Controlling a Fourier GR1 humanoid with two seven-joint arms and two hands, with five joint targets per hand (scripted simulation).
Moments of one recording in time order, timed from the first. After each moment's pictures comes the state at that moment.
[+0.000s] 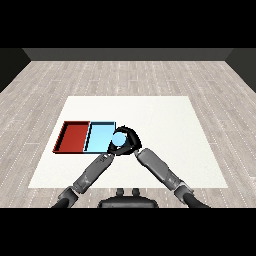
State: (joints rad) left arm -0.49 0.06 -0.57 -0.98 0.16 0.49 -0.36; right arm -0.59 -0.03 0.58 -1.21 -0.27 -0.36 -0.30
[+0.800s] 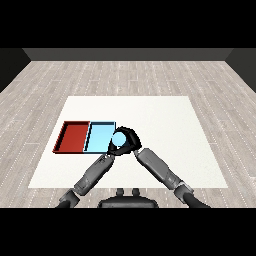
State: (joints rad) left arm -0.46 0.03 -0.53 -1.00 0.28 0.51 -0.41; right arm -0.60 -0.03 0.59 -1.19 -0.33 -0.34 -0.35
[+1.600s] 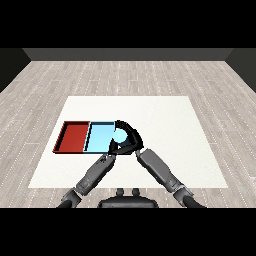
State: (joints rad) left arm -0.47 0.01 -0.51 -0.96 0.34 0.46 -0.43; right arm -0.55 -0.01 0.53 -1.25 -0.36 -0.30 -0.29
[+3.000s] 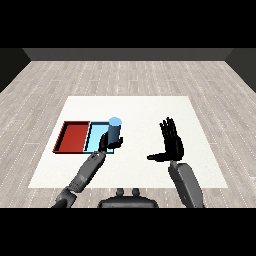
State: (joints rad) left arm -0.48 0.08 -0.36 -0.89 0.20 0.43 -0.40; right arm -0.12 -0.19 0.23 -1.77 -0.42 -0.12 -0.24
